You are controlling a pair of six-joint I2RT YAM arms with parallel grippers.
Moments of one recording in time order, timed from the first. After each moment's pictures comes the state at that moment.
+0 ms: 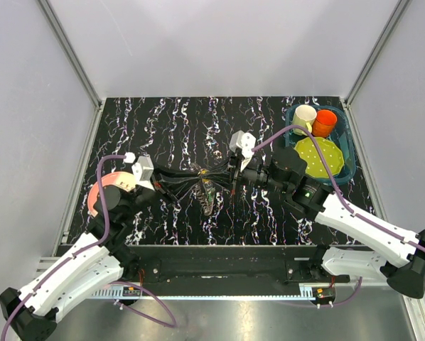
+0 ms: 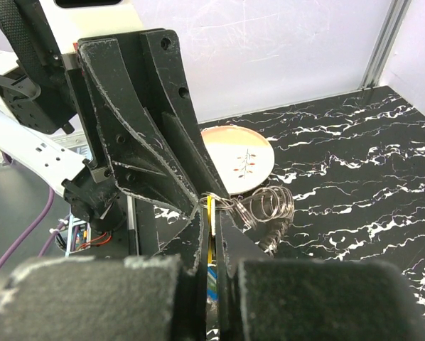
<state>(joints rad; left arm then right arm) -0.67 0.61 0.54 0.36 0.43 -0.32 0.94 1.09 1.03 0.11 -0.38 0.06</state>
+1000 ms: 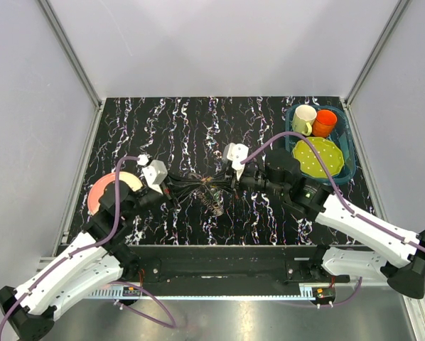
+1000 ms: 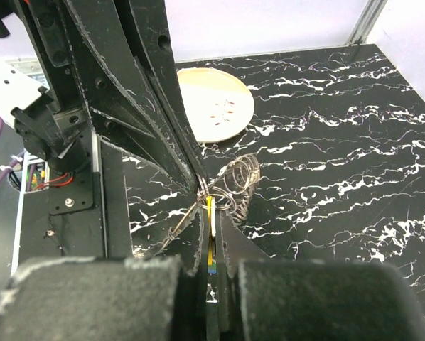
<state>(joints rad) -0.71 0.59 0.59 0.14 0.42 -0.17 0.94 1.08 1.03 -0.08 -0.36 -0.13</state>
